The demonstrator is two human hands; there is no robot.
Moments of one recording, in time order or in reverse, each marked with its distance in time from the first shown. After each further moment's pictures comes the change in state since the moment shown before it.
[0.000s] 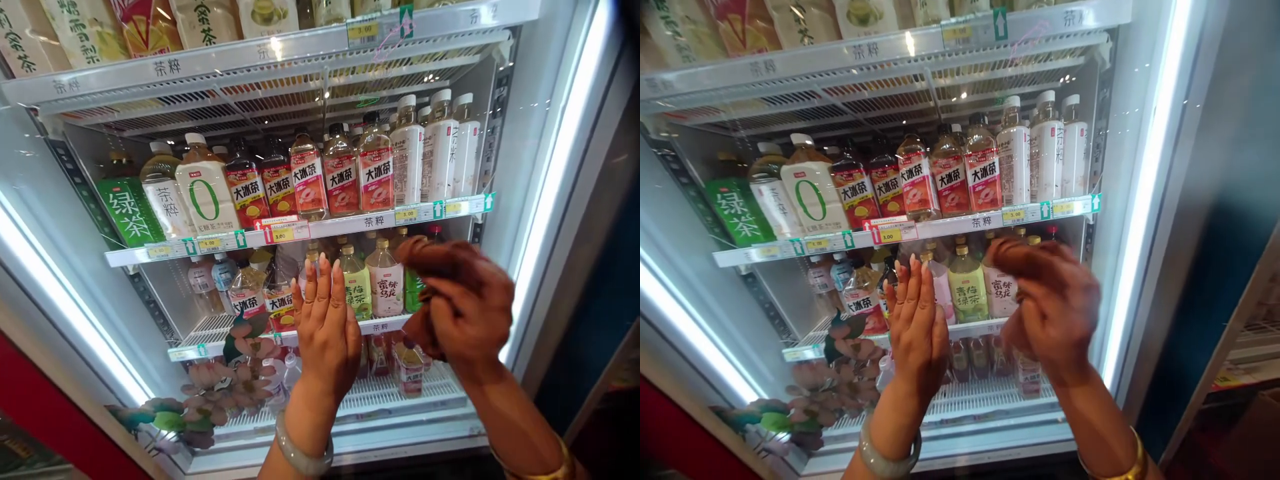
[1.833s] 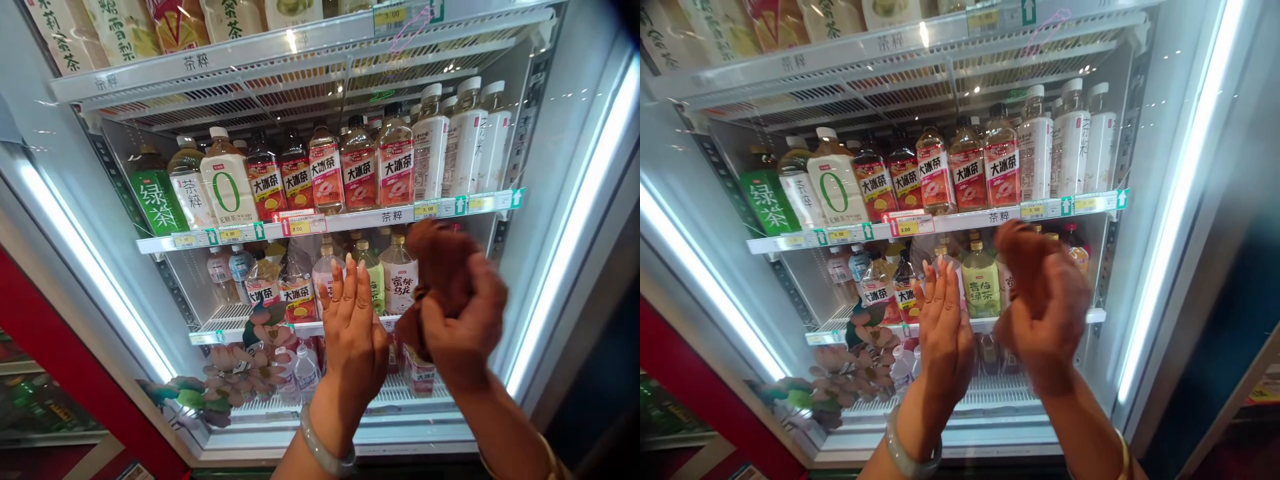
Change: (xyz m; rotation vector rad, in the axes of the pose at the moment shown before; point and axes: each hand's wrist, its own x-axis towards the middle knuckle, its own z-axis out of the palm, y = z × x) left_hand -0.016 0.008 0.005 -0.140 -0.032 -0.017; right_hand -0.013 -0.031 0.024 0.074 0.101 -0.024
